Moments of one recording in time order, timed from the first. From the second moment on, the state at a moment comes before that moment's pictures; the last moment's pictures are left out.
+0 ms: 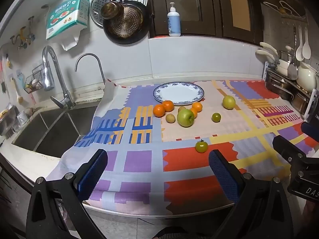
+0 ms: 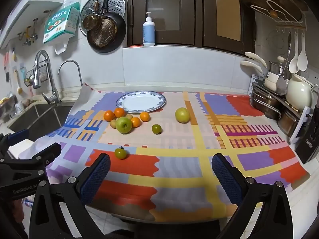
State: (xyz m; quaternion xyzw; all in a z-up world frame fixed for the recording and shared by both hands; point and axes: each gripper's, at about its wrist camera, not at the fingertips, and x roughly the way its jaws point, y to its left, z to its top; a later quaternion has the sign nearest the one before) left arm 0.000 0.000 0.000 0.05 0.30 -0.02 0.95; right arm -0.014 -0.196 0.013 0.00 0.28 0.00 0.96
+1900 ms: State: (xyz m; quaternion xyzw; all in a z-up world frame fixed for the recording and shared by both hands) left arm 0.004 0.002 0.011 0.05 0.27 -0.02 0.96; right arm -0.007 -0.196 0.024 -0.01 0.26 0.00 0.96
